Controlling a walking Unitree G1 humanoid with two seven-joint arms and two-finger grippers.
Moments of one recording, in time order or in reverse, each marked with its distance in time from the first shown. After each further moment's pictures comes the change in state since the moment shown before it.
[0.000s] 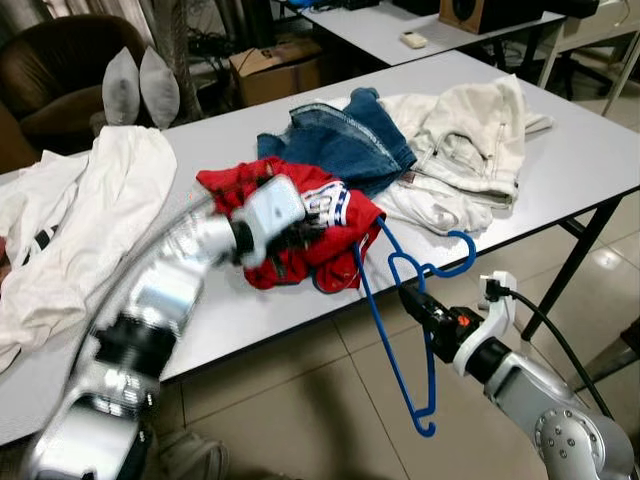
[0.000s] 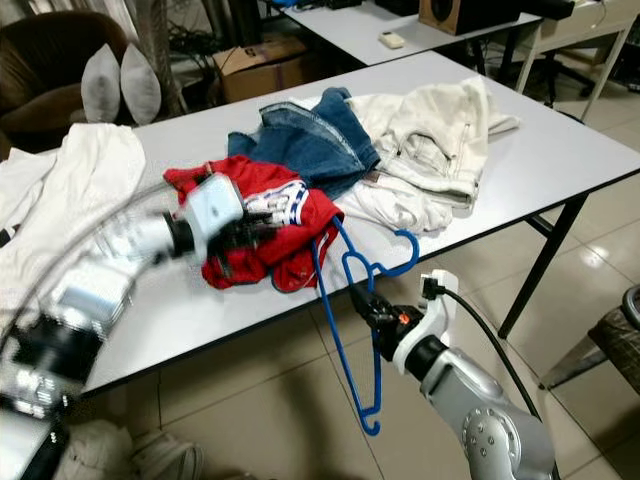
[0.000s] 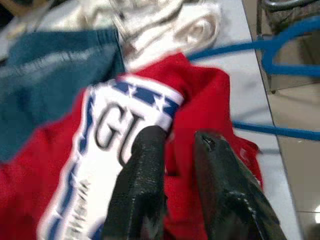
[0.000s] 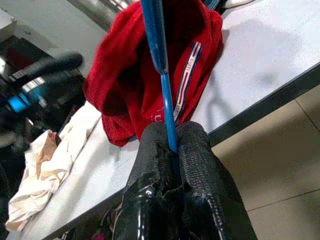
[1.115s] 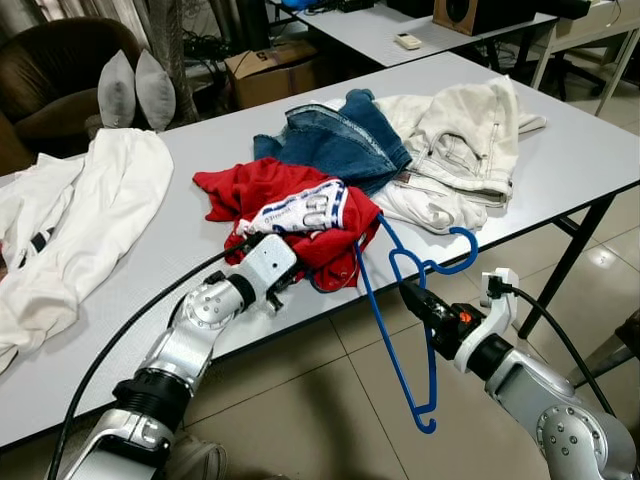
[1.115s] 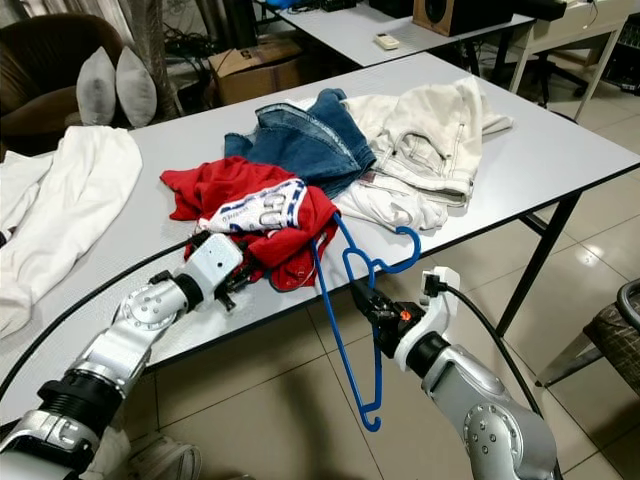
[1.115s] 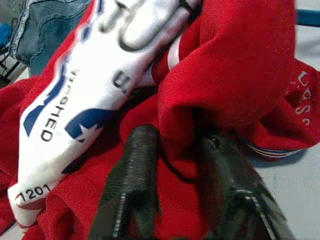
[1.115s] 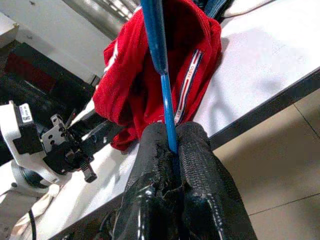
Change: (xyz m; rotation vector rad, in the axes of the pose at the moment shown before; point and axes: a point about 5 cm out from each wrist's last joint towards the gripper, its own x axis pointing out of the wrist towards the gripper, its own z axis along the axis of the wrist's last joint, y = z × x) left arm 0.009 -0.030 -0.064 -0.024 0.053 0.294; right arm 0.000 0.001 0.004 -0.005 -0.011 0.004
